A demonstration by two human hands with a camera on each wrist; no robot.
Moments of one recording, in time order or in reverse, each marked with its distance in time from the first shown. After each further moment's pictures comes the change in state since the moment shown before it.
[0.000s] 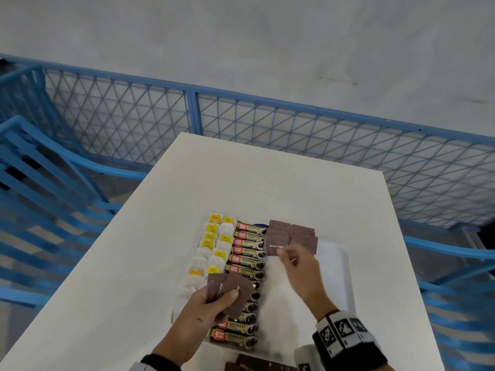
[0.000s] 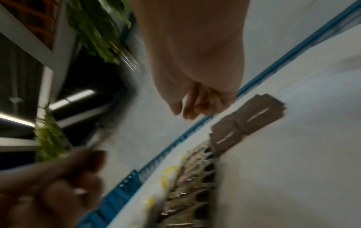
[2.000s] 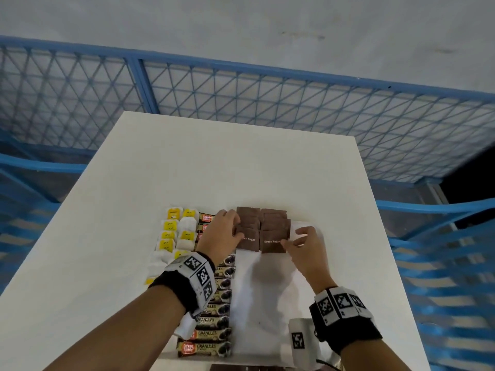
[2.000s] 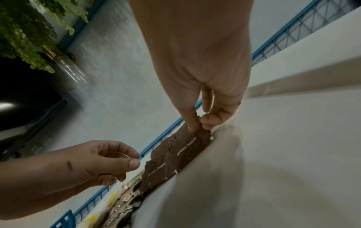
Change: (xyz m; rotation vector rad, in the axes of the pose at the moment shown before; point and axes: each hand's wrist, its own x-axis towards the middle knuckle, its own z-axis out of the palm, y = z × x) left_hand 0.167 0.036 0.066 1.185 0.016 0.482; right_hand 0.040 0.065 -0.038 0.050 0.153 0.350
